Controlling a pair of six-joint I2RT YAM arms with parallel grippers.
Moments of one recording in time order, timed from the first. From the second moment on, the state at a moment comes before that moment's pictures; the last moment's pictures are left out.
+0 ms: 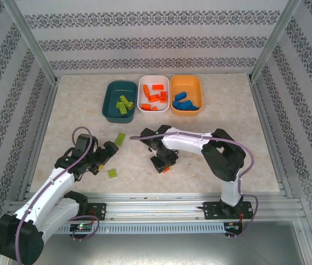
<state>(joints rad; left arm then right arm) -0.26 0.85 0.51 -0.60 0.21 -1.06 0.88 1.90 1.31 -1.06 -0.10 0.37</state>
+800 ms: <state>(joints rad) -0.26 0.90 0.57 -0.64 0.19 -0.99 0.32 2.08 1.99 -0.63 -0.73 0.96</state>
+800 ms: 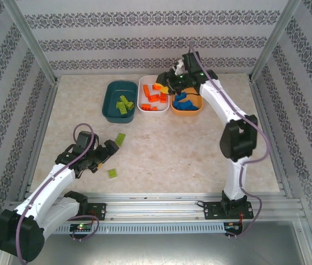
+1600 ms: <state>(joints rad) -0.26 0.97 0.74 -0.84 0.13 -0.79 0.32 2.69 2.59 -0.63 -0.62 1.26</state>
